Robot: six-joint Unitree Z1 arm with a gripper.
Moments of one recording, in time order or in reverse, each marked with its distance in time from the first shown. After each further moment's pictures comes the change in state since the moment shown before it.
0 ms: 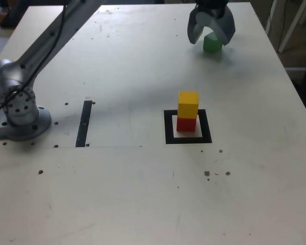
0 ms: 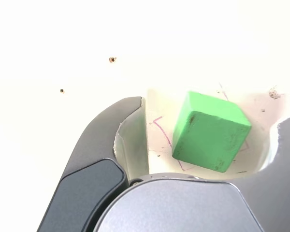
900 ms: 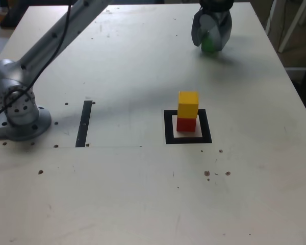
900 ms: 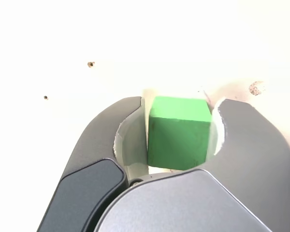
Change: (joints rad) arm -0.022 0.031 -0.042 0.018 -0.002 0.031
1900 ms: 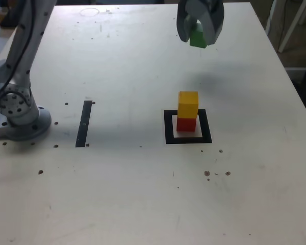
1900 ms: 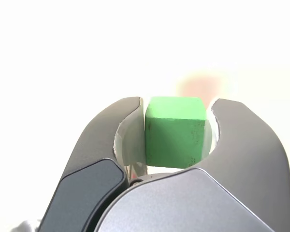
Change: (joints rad) arm -0.187 -0.469 0.527 -0.039 -0.074 -0.297
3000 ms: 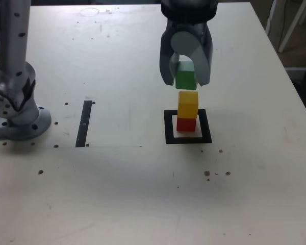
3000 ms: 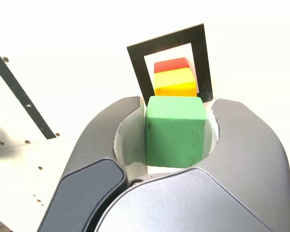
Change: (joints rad) arm -0.387 -0.169 0.232 0.020 -0.110 -0.604
